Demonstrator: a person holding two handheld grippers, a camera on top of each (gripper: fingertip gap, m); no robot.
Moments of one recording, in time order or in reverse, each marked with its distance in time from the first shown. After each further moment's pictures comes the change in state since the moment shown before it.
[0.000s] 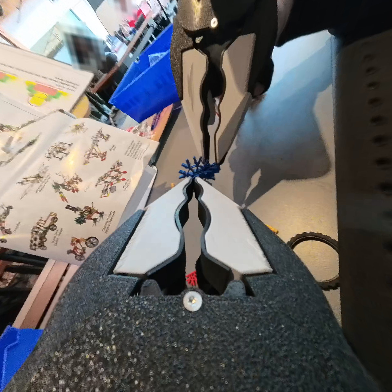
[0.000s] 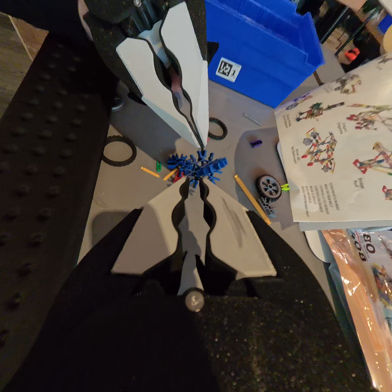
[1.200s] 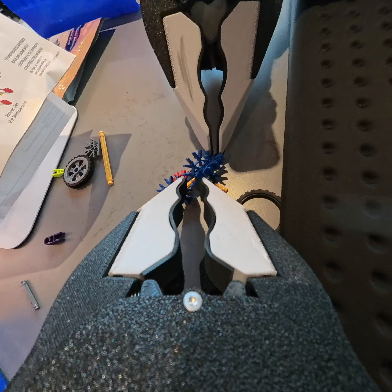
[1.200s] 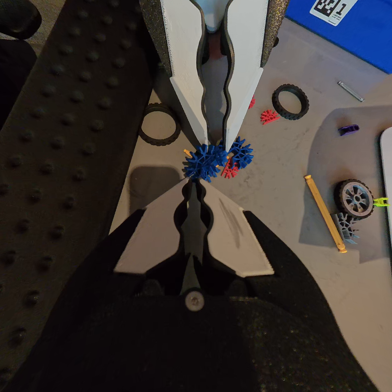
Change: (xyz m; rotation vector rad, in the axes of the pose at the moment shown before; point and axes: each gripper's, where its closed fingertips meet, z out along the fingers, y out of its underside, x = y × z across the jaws) left arm 0.055 0.048 -0.006 -0.171 0.277 -0.233; right arm -0.053 0.031 0.036 -0.163 -0.261 -0.030
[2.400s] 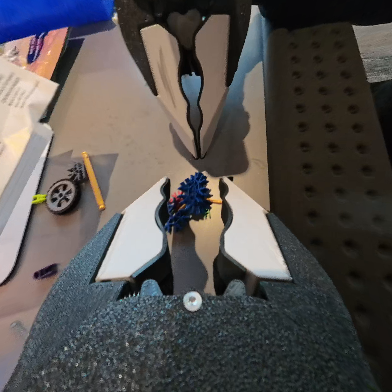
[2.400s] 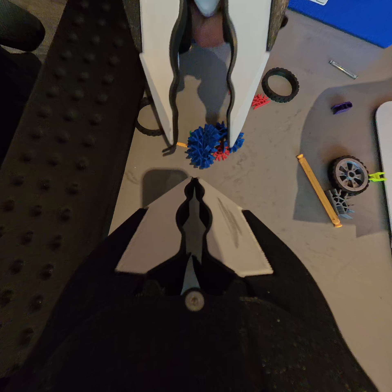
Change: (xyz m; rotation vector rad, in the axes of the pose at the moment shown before) left arm 0.004 -0.021 0.003 -0.011 0.155 -0.001; right arm 0.006 0.008 -0.018 -0.008 -0.013 0.077
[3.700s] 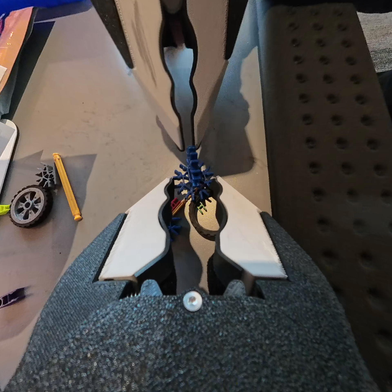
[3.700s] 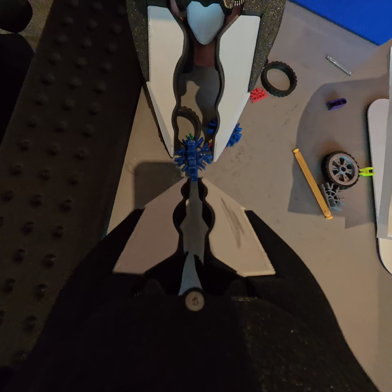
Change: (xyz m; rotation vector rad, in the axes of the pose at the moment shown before) left arm 0.009 0.008 0.022 -0.018 0.057 0.001; right arm 0.000 0.005 -0.007 -0.040 0.028 -0.029
